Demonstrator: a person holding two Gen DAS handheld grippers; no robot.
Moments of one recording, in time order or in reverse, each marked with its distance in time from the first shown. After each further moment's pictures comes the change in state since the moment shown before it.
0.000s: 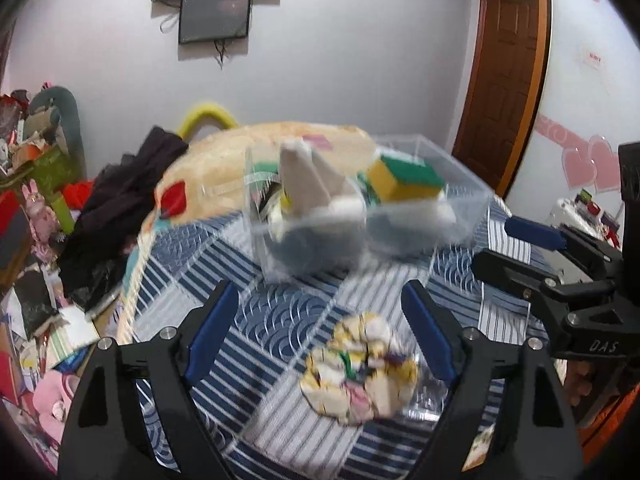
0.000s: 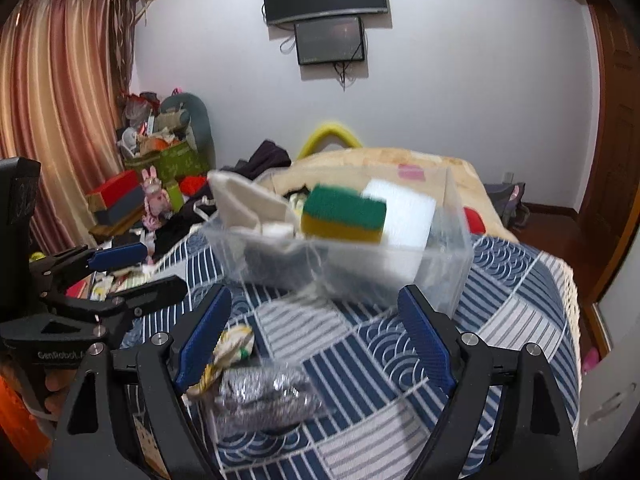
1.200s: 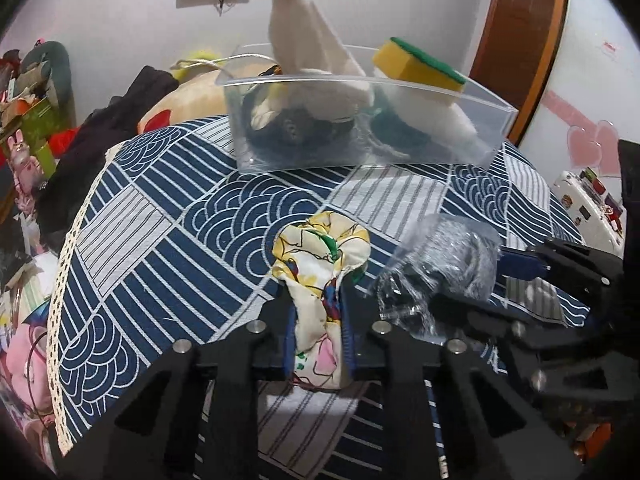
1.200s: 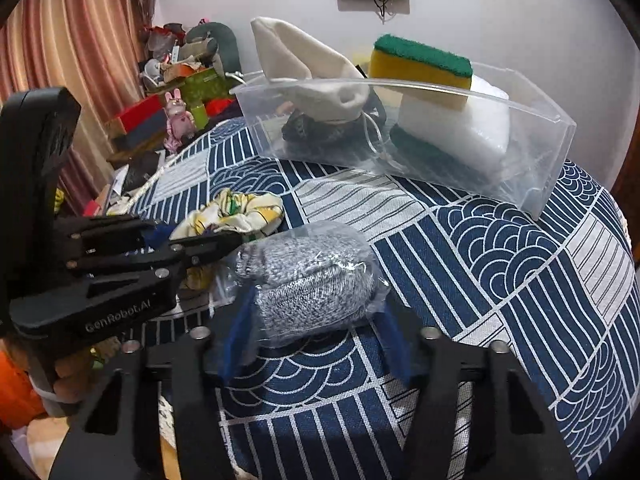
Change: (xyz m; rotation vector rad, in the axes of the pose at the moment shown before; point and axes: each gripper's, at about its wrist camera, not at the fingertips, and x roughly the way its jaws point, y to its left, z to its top) left arm 0.039 -0.009 -0.061 -0.047 0.133 -0.031; right arm 0.039 0.020 -0.062 -0.075 0.234 0.096
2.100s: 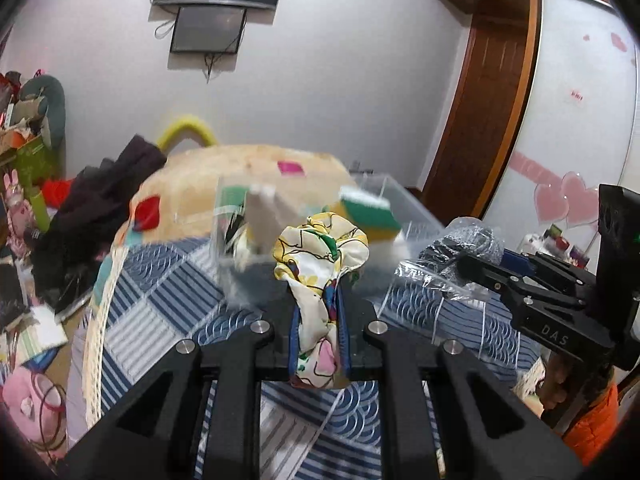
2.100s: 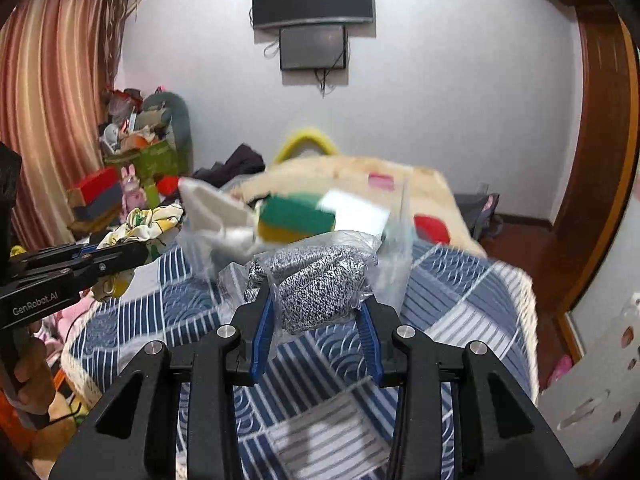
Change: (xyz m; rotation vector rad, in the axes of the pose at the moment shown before) left arm -0.081 -0.008 0.074 -0.007 -0.250 -0.087; right arm -0.085 -0.033 0.043 0.053 -0.253 -0.202
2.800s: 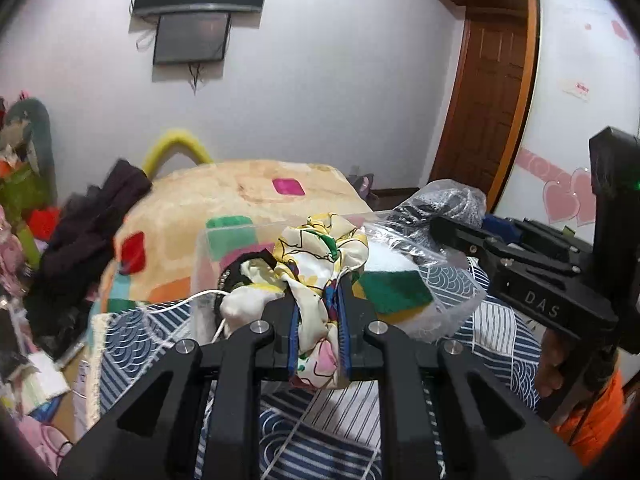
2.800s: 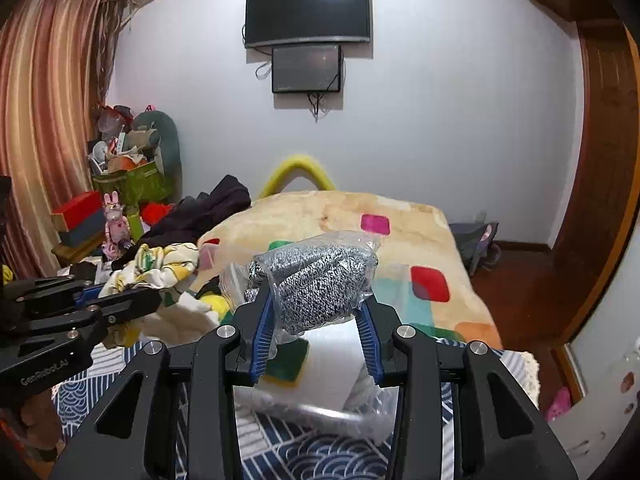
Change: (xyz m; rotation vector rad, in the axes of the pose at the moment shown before) left arm 0.079 0.010 0.055 0.041 0.025 -0.011; right arm 0.056 -0.006 0.058 -0.013 -0.071 -0.025
